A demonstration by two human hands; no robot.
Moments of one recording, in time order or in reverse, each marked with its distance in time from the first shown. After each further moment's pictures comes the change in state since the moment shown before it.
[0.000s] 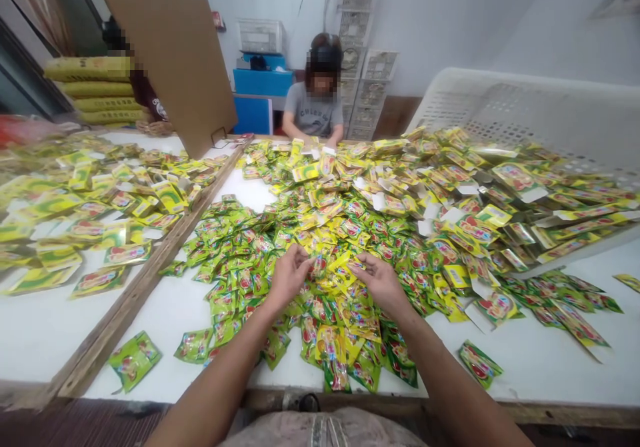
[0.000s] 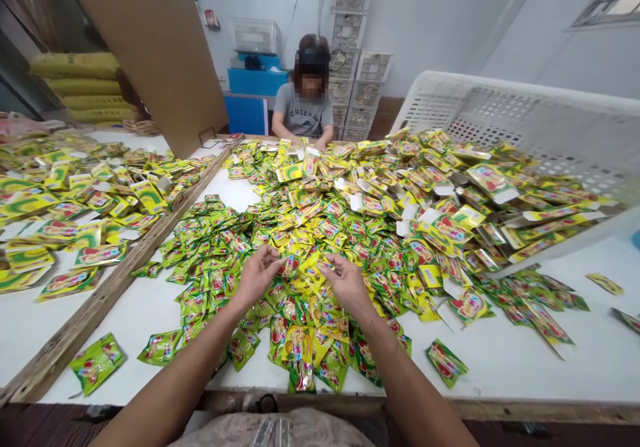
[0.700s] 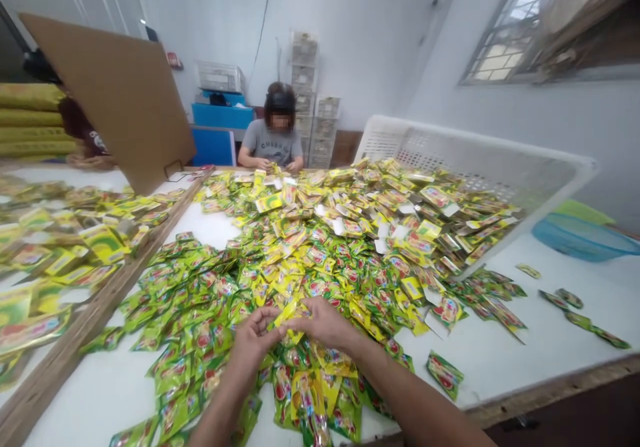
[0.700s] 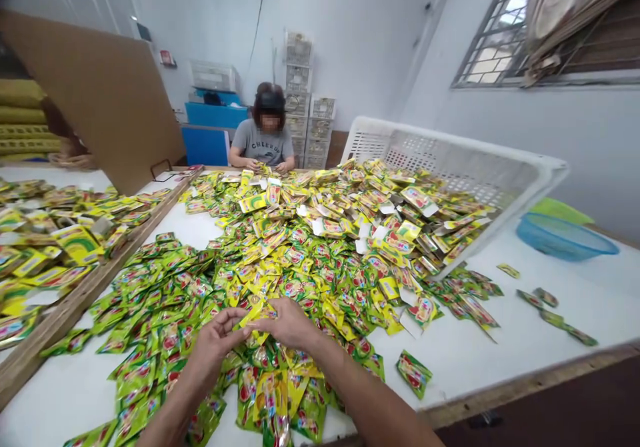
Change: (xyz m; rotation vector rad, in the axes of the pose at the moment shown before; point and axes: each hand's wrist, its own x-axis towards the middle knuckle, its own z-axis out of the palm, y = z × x) left_hand -0.036 0.009 -0.006 -0.459 -0.045 -0.347; right_hand -0.007 -0.019 0.037 0.043 -0.365 0.038
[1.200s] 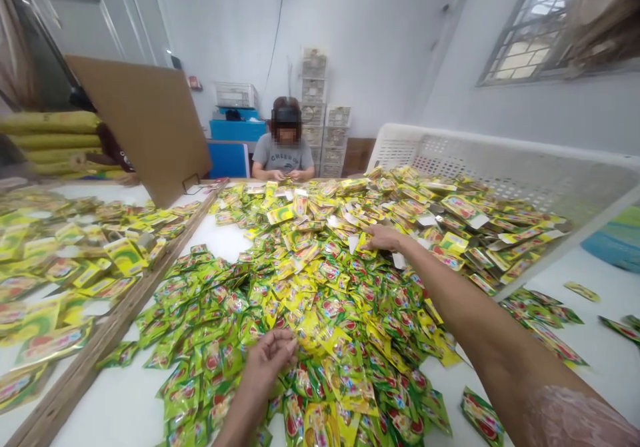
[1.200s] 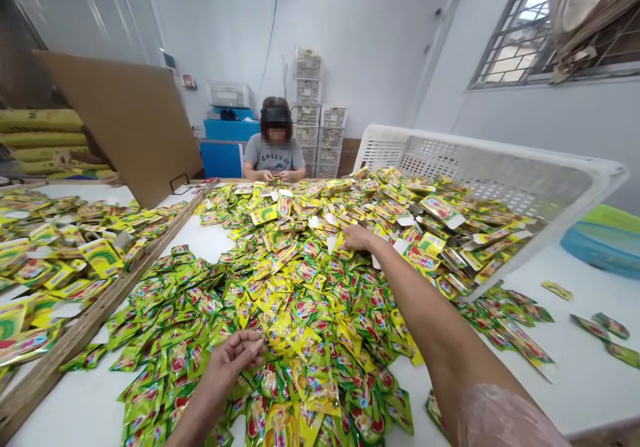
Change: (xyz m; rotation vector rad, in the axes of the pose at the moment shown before) left_hand 0.008 -0.013 0.001 -0.002 0.003 -0.080; right_hand 0.105 -0.036 -0.211 -0.929 0.316 0.139
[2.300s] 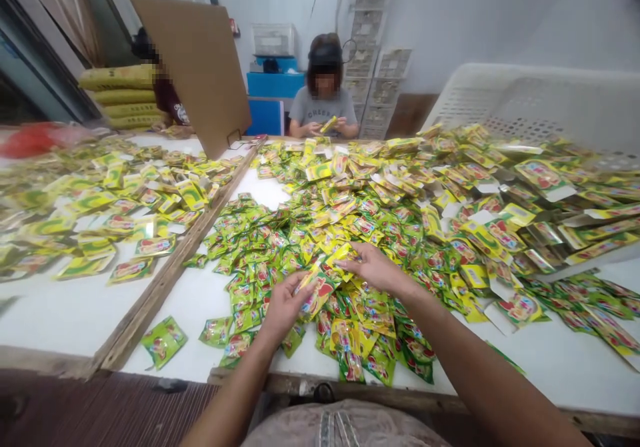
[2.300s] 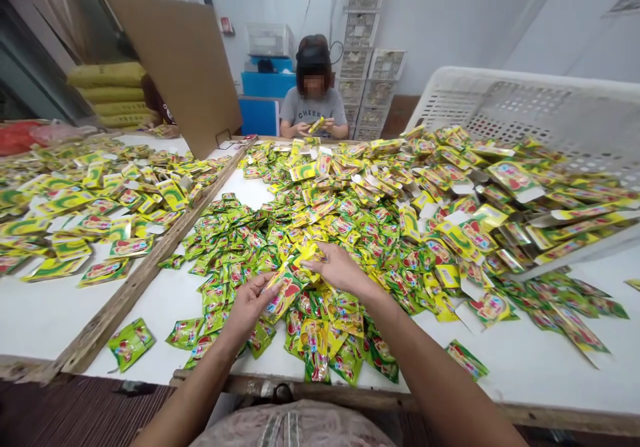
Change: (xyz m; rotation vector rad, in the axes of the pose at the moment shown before) left_hand -0.037 0.000 -0.023 0.047 -0.069 0.237; right_hand -0.155 -0.123 0.077 0.634 -0.207 -0.265
